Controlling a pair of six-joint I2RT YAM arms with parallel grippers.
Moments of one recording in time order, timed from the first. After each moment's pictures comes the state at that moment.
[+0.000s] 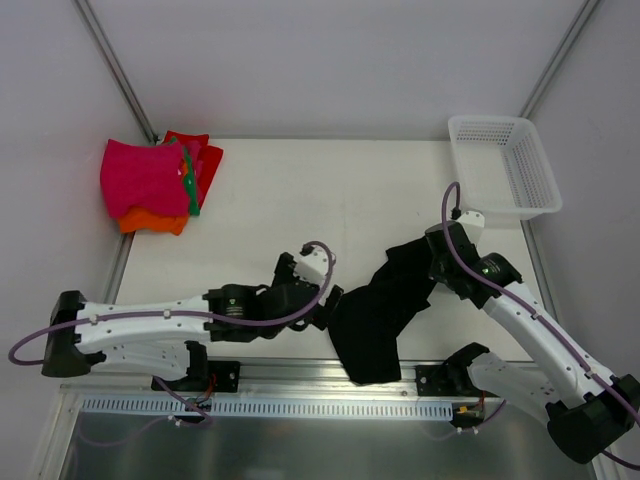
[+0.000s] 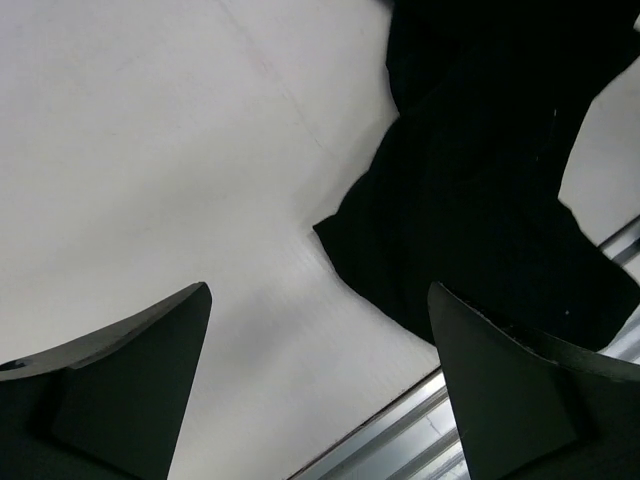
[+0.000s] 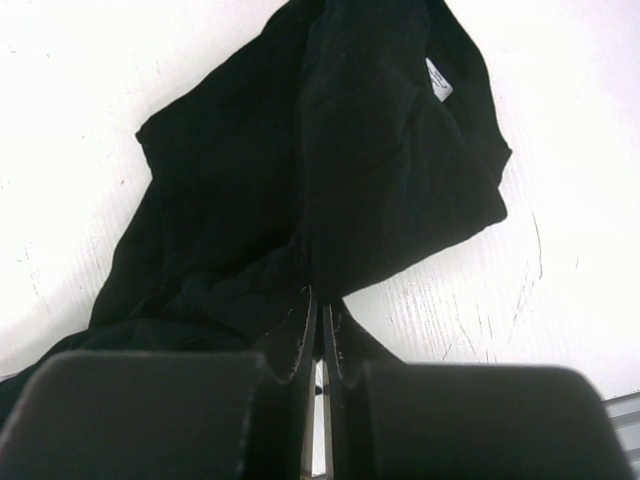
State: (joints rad) left arm -1.38 1.05 0.89 -0.51 -0.67 -0.46; right arm 0.54 0.93 0.86 -0.92 0.54 0.63
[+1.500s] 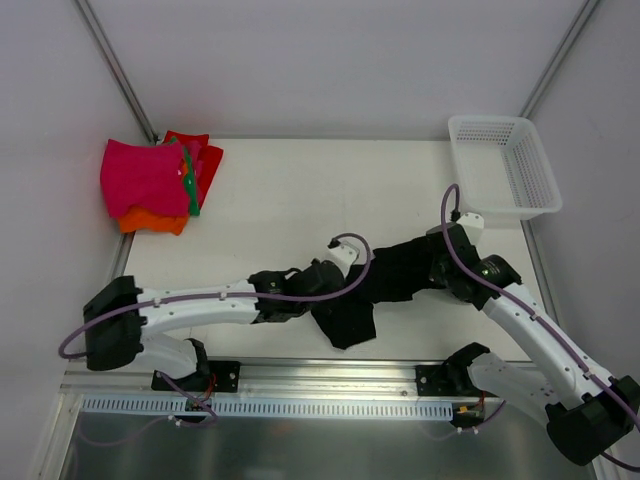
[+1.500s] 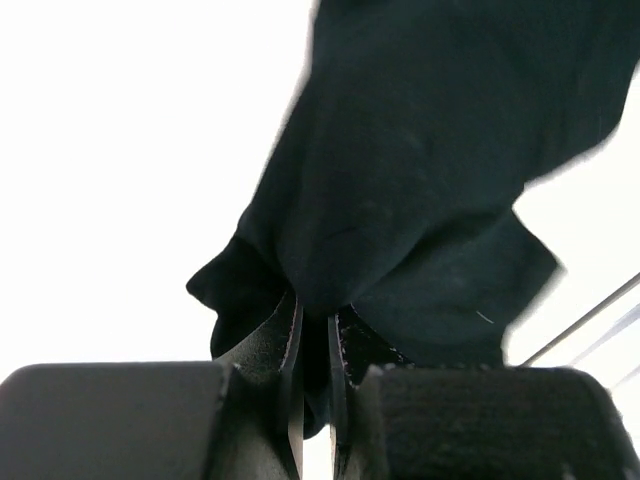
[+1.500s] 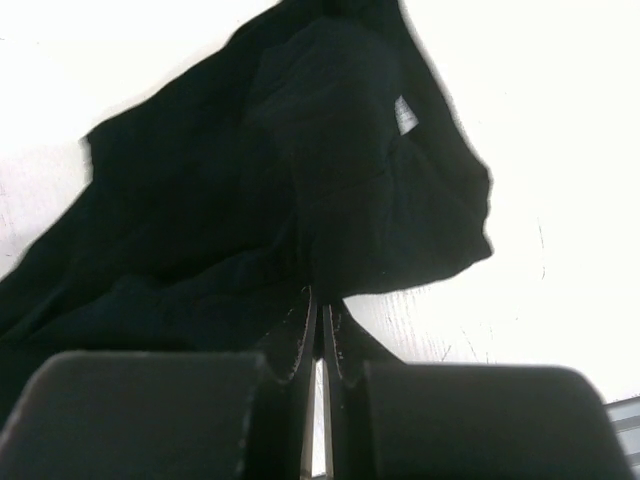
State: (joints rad) left arm -1.21 1.43 0.89 -0.29 -0.36 -0.36; right arm 0.53 0.92 0.84 -0.90 0.51 0.61
